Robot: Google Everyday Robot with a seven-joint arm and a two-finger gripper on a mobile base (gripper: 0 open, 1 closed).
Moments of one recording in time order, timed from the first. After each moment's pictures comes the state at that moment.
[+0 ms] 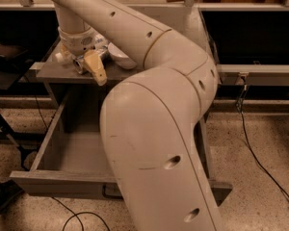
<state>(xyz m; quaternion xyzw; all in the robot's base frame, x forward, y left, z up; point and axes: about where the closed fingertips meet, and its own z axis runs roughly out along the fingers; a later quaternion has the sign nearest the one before) 0.674 0.183 0.840 -0.93 0.37 -0.01 0.06</state>
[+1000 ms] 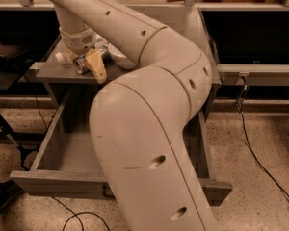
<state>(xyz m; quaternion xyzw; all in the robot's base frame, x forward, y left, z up) 0.683 0.176 0.836 -0.93 0.37 -0.03 0.04</state>
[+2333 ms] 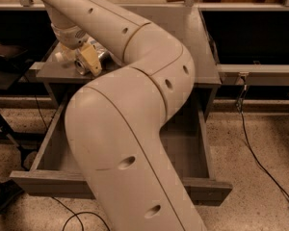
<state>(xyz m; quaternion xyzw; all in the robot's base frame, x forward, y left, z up) 0.701 0.190 0.849 -0.94 0.34 -0.07 0.02</state>
